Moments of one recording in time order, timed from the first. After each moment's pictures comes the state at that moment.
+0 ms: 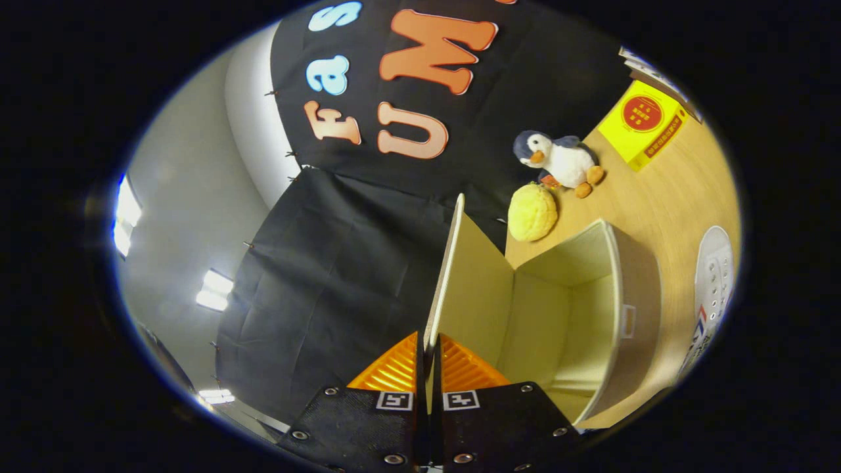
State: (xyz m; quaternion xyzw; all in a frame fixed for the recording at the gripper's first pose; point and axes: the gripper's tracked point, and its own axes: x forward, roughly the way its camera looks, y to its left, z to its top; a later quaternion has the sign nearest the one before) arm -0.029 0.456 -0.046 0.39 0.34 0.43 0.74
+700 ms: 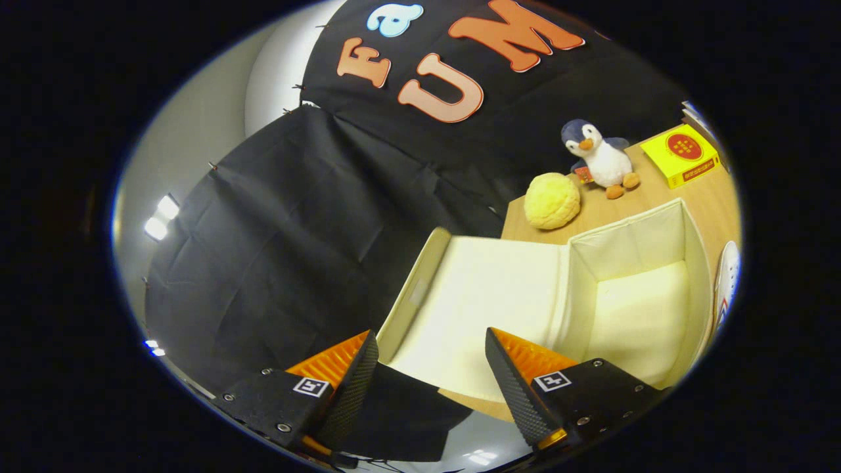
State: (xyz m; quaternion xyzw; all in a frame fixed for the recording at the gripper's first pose) arm -0.069 0.560 -0.092 0.23 0.33 0.38 0.83
